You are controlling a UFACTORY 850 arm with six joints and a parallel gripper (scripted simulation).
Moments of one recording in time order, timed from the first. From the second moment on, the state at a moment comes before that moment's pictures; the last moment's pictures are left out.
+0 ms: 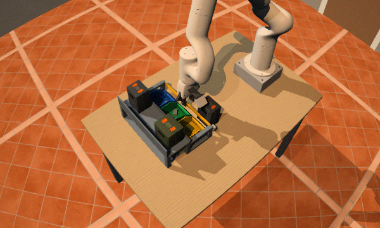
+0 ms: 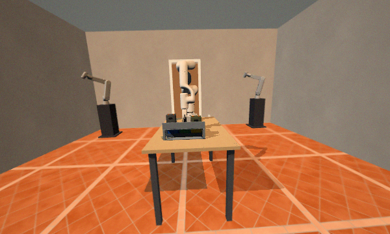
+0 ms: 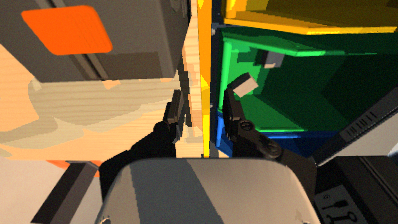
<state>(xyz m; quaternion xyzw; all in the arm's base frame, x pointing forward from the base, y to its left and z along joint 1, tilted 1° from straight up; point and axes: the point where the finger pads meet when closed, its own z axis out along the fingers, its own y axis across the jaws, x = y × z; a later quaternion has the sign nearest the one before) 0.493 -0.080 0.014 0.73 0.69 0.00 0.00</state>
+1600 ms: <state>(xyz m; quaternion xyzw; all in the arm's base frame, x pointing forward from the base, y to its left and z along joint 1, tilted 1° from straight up) 0.496 -0.080 0.015 0.73 0.69 0.00 0.00</state>
